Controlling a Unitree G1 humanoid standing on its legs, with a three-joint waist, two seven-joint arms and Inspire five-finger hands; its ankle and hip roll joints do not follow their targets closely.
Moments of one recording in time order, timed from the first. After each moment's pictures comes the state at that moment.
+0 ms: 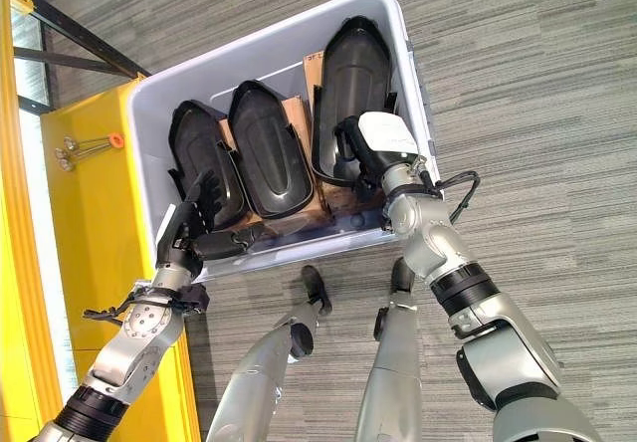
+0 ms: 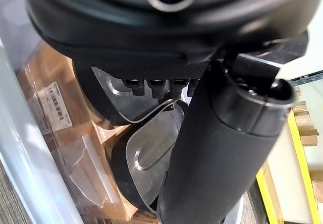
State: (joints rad) left arm -0.16 0.47 -0.28 -0.04 -0.47 -0.04 0.30; right arm -0.82 -0.57 0.46 0.41 -0.54 0.19 -0.04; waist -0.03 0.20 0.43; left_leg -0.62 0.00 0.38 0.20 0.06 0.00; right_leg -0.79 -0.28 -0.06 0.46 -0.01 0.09
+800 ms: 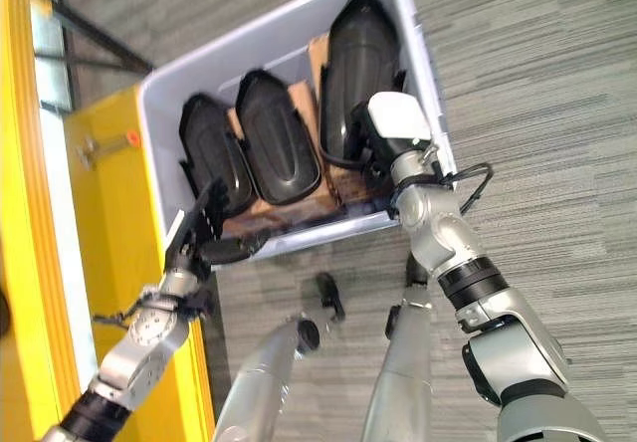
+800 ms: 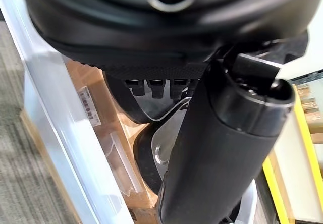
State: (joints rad) left arm -0.14 0.45 -0.32 -0.04 -0.50 -0.05 0.30; right arm -0.84 -0.61 0.44 0.41 -0.55 0.14 -0.09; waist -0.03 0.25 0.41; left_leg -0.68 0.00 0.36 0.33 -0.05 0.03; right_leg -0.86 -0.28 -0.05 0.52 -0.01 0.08
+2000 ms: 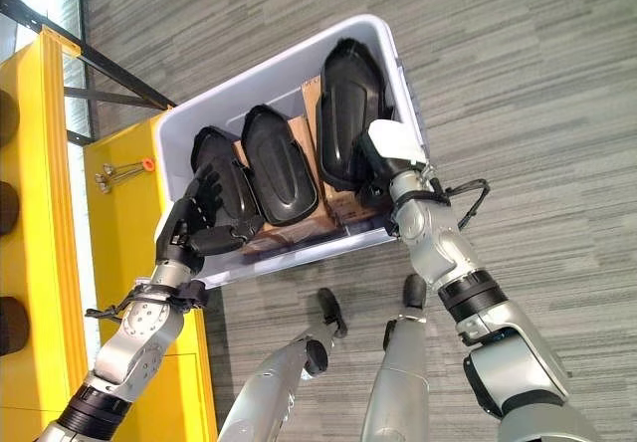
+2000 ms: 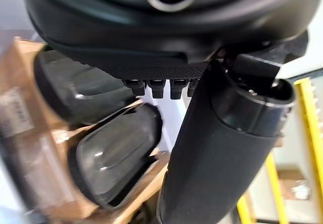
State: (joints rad) left arm -0.18 0.44 -0.22 -0.06 -0.51 -0.04 0.27; right arm -0.73 -0.59 0.46 0.36 -0.47 0.23 0.04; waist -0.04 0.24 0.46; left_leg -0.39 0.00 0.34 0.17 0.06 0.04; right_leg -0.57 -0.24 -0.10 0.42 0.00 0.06
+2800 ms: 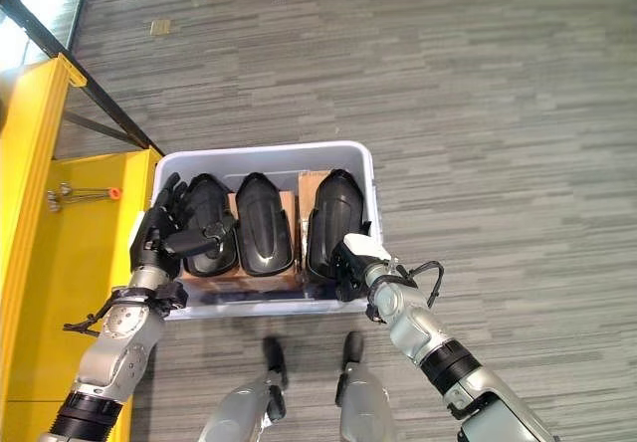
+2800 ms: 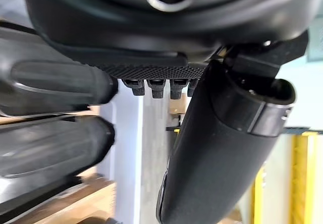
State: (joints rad) left arm -0.14 0.41 -0.06 -0.01 -0.50 0.02 0.23; right arm -0.44 -0.52 0.56 0.21 -0.45 0.29 0.10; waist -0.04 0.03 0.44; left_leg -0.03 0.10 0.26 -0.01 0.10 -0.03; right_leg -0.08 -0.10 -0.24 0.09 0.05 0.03
